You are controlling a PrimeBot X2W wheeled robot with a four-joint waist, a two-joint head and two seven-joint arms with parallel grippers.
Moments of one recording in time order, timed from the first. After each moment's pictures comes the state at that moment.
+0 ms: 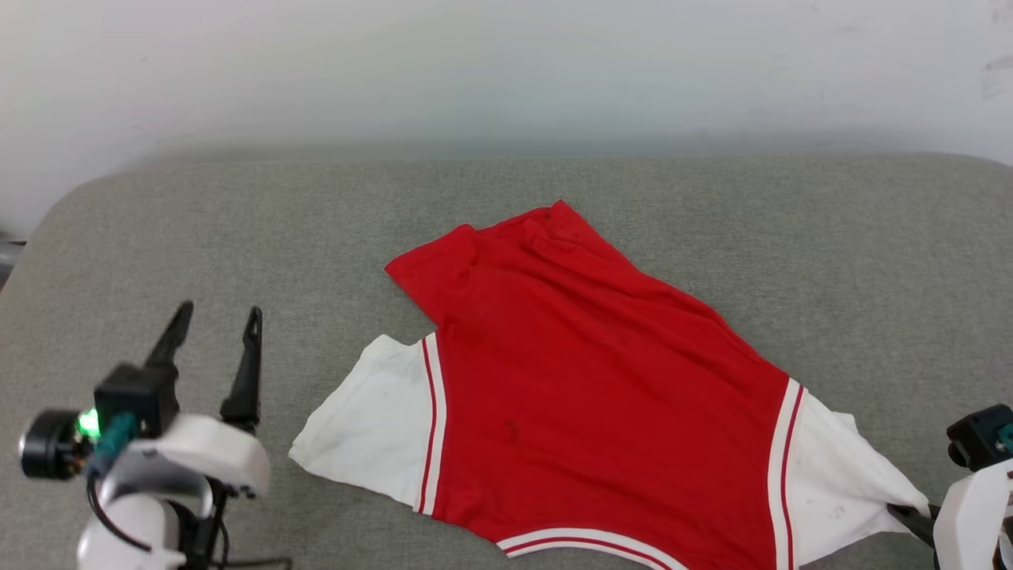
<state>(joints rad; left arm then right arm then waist) -0.14 0.21 0.06 0.16 -0.09 -0.11 -0.20 -0.10 -0.74 0.38 0.20 0.76 0.13 0.53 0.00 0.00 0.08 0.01</state>
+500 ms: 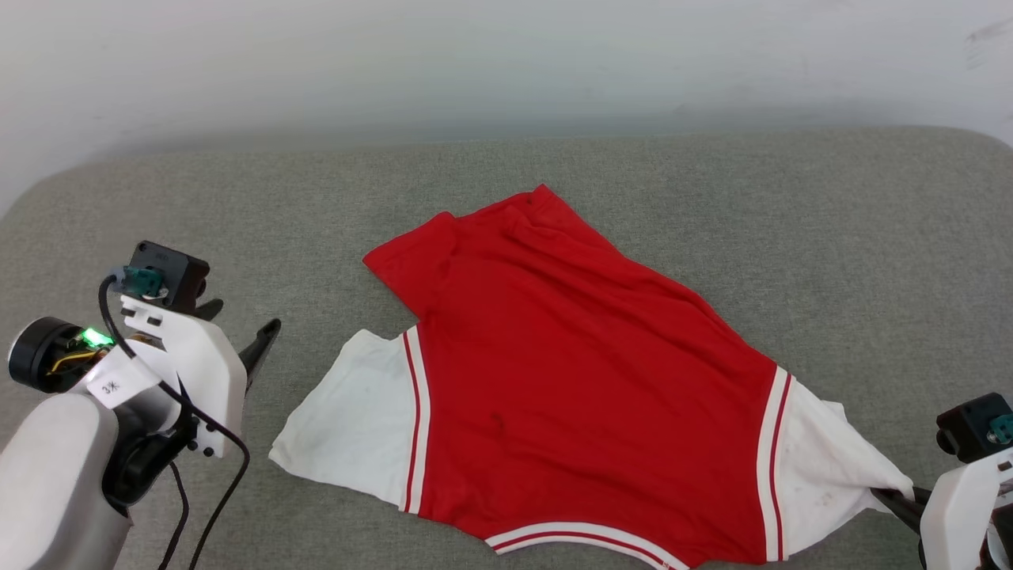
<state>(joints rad) -0.39 0.58 -0.28 0.15 -0.49 -0.13 0.44 -0.05 -0.69 0.29 0.09 0.70 0.13 0.55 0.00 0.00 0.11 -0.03</state>
